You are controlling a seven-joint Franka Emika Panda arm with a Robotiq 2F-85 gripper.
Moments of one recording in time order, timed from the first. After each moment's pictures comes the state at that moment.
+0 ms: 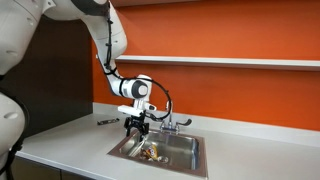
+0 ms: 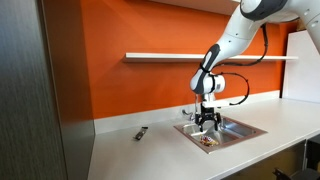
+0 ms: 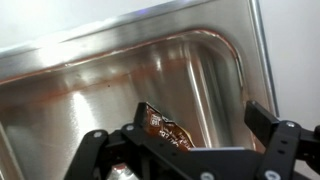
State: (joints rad) arm -0.05 0.40 -0.08 -2.12 0.09 2.32 -0.01
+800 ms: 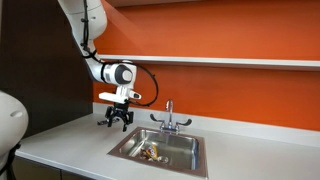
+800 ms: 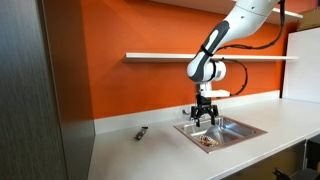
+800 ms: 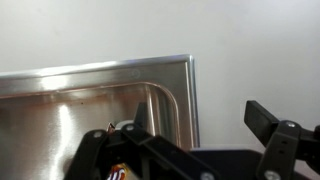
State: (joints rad) arm 0.00 0.13 0.00 -2.31 0.08 2.24 -0.04
